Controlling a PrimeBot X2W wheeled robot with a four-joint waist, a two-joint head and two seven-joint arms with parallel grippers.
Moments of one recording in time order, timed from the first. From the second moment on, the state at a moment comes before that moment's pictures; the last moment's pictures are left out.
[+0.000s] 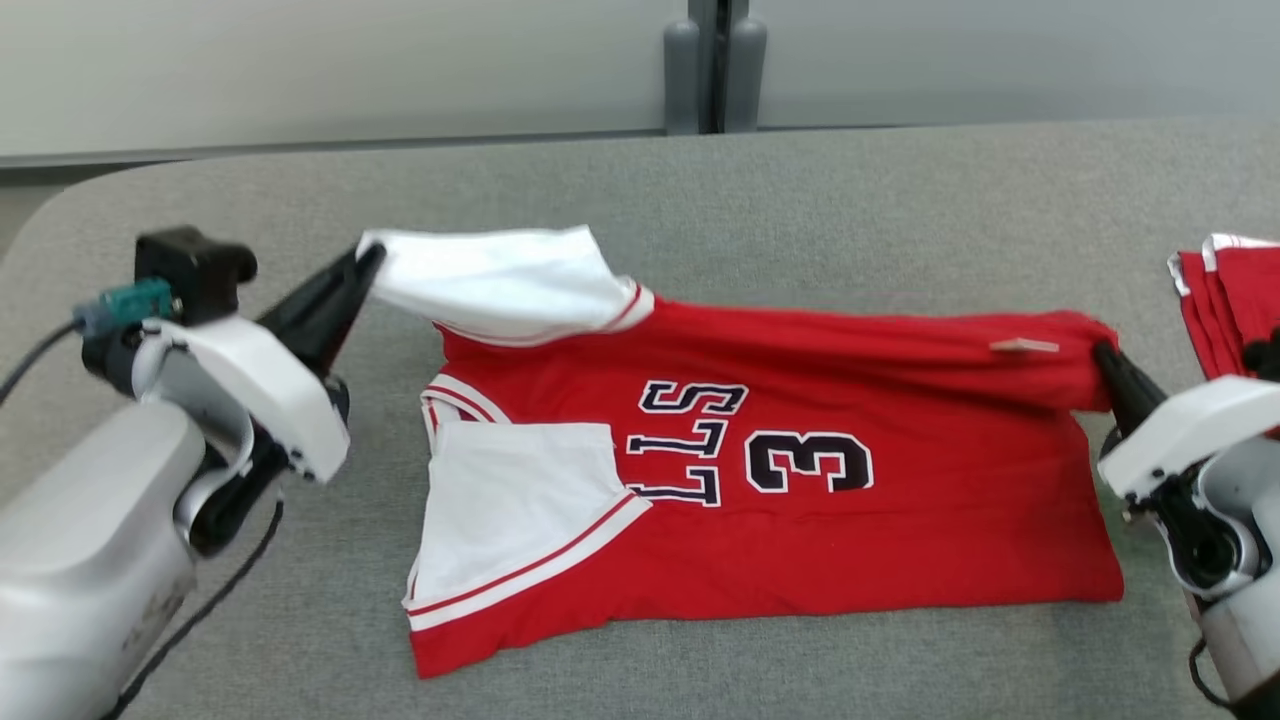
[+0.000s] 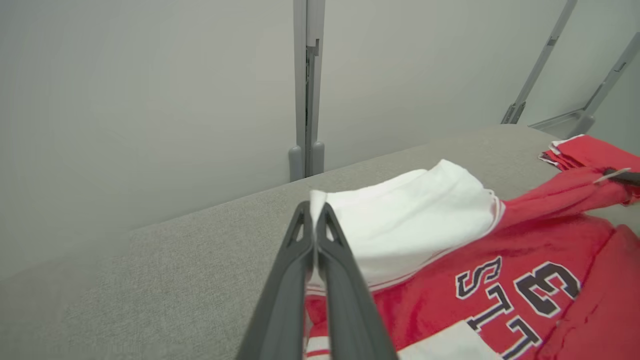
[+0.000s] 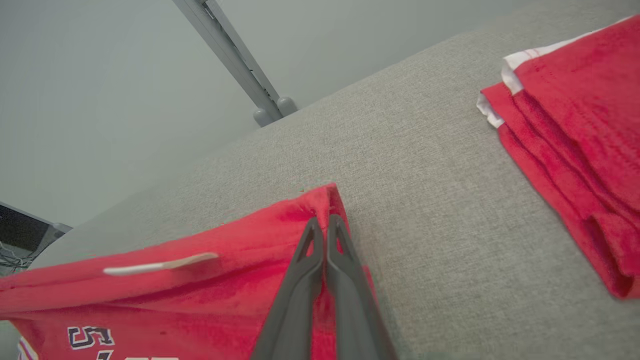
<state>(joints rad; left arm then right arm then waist) -0.83 0.56 -0.98 0.53 -1.02 -0.12 -0.18 -0.54 -0.35 0.25 0.72 0.86 0.13 0.12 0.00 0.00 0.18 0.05</state>
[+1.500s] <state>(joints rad) -0.55 0.70 -1.20 0.20 -0.97 0.00 0.05 -0.06 -0.19 -0.18 0.23 0.62 0.13 0.63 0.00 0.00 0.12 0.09</state>
